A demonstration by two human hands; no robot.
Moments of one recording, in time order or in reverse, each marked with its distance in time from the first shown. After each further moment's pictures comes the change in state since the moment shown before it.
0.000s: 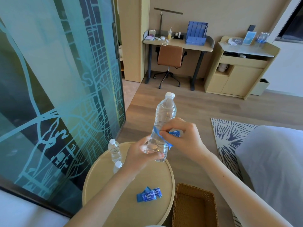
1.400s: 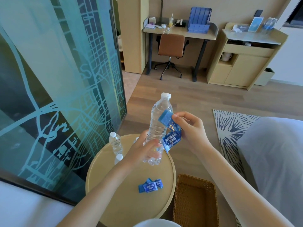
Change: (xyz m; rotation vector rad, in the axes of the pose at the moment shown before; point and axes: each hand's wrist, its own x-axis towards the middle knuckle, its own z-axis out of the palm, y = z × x) left_hand 0.007 -0.009 -0.005 -0.023 -0.129 -0.119; right_hand -0.001 0.023 0.003 0.697 0.154 0.567
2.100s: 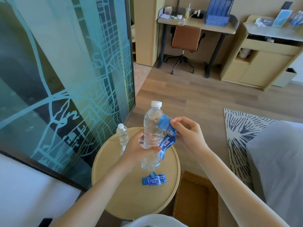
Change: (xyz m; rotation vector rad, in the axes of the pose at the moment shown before) left_hand -0.003 -0.035 -0.020 0.096 0.252 -0.018; right_hand 0.007 0.034 0.014 0.056 -0.123 0.096
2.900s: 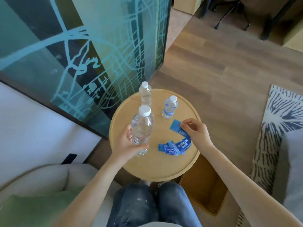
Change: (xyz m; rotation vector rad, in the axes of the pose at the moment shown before) left_hand -0.040 -0.160 -0.044 0.021 0.298 -0.203; right_hand 0.043 0.179 -0.026 -0.555 -0.031 0.264
